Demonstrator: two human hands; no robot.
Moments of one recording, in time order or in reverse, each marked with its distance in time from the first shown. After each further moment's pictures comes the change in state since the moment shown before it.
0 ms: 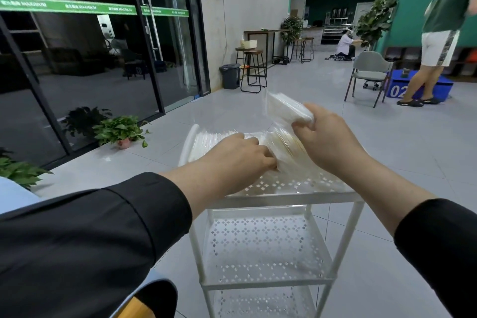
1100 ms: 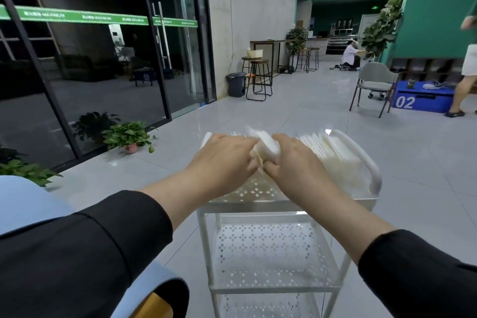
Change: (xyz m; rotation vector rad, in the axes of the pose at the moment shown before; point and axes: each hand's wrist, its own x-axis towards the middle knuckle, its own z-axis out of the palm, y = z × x) left_hand -0.041 -0.017 -0.016 -0.450 0.070 -0.462; right_hand -0.034 -0.060 0.038 -0.183 -0.194 0.088
